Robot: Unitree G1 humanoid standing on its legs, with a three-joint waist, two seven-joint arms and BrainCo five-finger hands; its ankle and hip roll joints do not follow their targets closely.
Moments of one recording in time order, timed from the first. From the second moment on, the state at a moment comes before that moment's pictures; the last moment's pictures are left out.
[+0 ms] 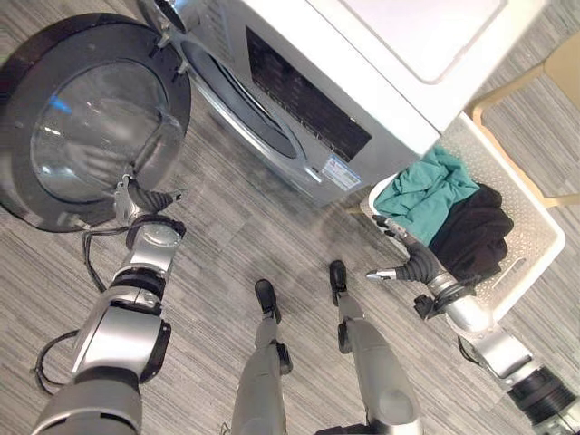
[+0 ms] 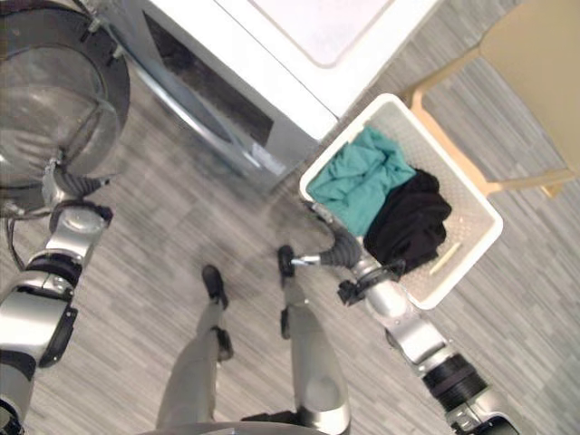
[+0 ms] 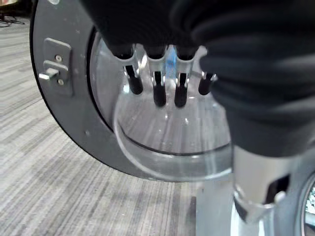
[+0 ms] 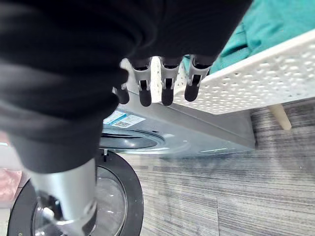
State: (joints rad) left arm -0.84 0.64 -0.26 1.15 -0.04 -0.04 0.43; right arm -0.17 -0.63 0.41 -0.03 0.10 -0.19 -0.09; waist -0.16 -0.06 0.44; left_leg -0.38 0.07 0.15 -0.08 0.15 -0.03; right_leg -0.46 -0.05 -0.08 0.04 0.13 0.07
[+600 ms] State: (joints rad) left arm -0.60 0.68 -0.11 1.13 -0.03 -0.01 0.44; right arm -0.11 -0.60 0.32 -0.02 0.10 -0.21 -0.09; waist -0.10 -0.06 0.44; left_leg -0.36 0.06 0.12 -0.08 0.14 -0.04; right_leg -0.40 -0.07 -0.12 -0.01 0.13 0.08
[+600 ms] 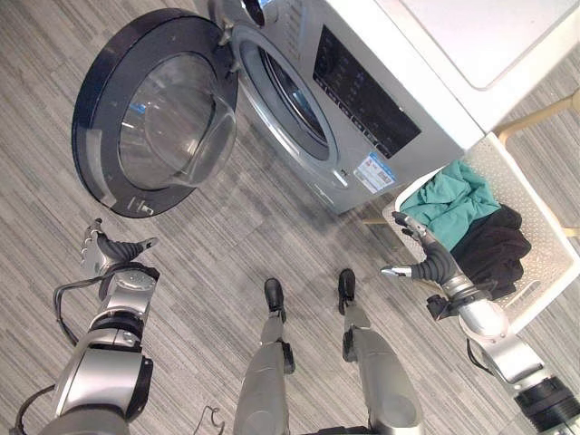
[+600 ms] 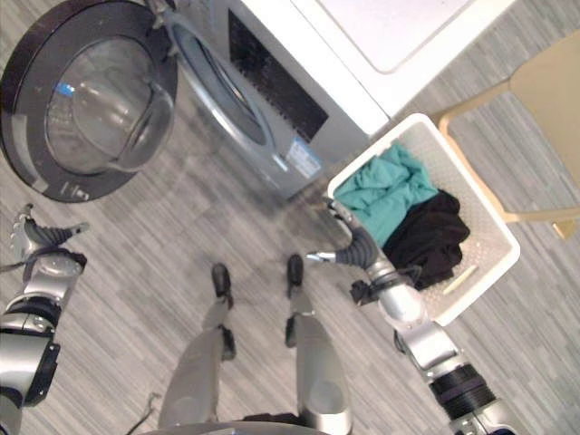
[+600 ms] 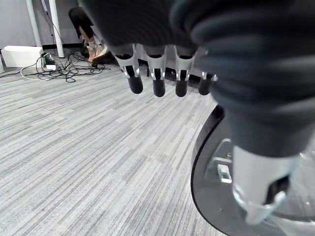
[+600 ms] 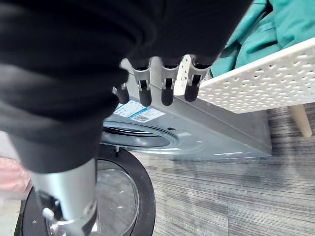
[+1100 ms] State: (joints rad) left arm -0.19 0.35 -0.15 0.81 -0.02 -0.07 0.37; right arm -0.03 -0.50 0.17 -0.02 0.00 -0.19 -0.11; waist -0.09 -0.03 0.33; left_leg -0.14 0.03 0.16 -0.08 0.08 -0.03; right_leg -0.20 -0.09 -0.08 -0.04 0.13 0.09
